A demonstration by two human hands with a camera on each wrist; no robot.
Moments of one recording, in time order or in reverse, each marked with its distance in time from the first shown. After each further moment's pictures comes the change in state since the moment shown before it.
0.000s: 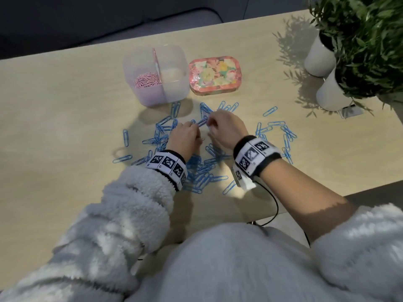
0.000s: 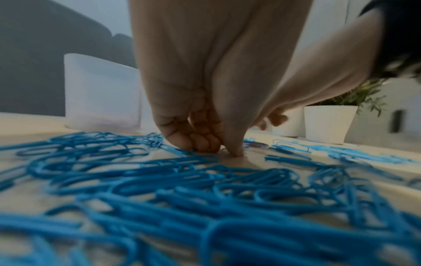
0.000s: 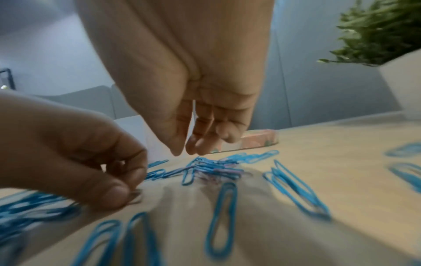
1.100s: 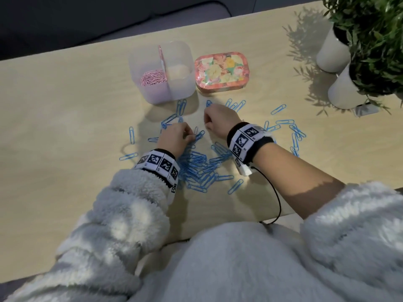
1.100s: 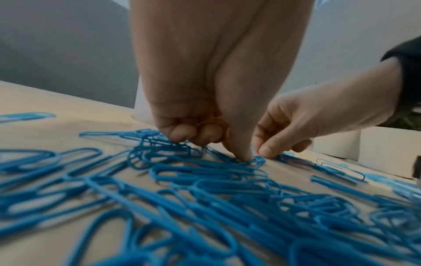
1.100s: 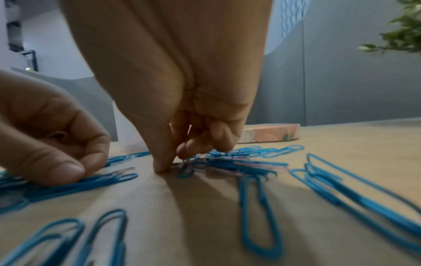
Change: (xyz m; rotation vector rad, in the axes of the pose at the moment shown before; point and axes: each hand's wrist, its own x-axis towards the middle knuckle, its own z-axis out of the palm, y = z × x) left_hand -0.010 -0.027 -0.014 -0.282 -0.017 -0.255; right_hand 0.033 -0.011 0.006 -0.181 -0.169 -0.136
